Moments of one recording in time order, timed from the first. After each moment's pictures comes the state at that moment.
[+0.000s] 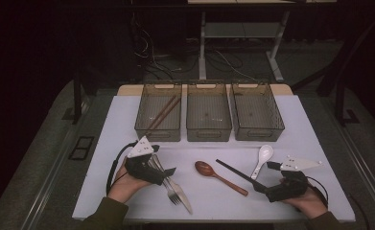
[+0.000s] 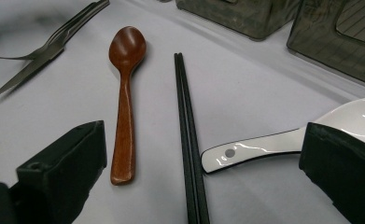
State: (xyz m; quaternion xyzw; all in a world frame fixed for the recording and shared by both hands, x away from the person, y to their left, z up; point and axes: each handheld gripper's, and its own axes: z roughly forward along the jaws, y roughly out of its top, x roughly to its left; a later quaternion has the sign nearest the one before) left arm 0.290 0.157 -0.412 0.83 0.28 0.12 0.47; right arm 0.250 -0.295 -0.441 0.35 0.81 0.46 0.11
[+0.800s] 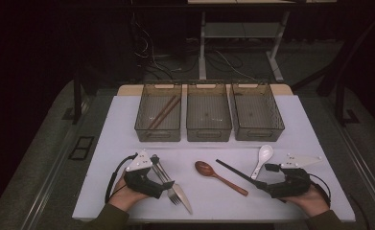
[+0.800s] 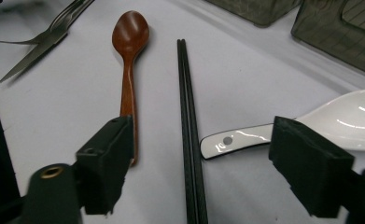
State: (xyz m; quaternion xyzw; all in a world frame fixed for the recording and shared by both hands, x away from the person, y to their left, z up) left arm 0.272 0.160 -0.436 0.83 0.27 0.10 0.47; right arm 0.254 -0.299 -0.431 0.35 0.83 0.43 0.09
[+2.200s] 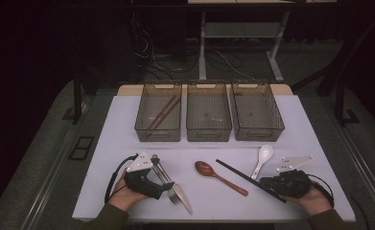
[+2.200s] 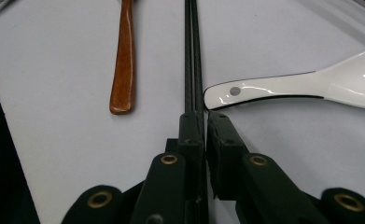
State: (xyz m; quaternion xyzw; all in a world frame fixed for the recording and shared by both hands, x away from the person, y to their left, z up) left arm 0.271 0.161 -0.437 0.84 0.27 0.09 0.47; right arm 0.254 -0.300 -0.437 0.33 0.87 0.35 0.06
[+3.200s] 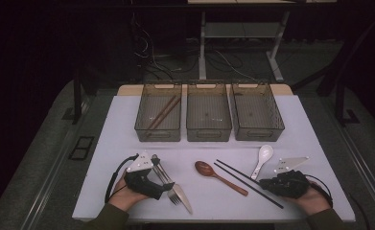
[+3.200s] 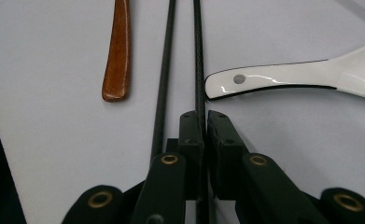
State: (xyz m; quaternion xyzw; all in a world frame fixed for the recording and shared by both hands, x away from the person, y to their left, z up) left arm 0.271 0.160 -0.437 0.84 0.27 0.09 0.47; right arm 0.257 -0.298 -0.445 0.32 0.89 0.33 0.06
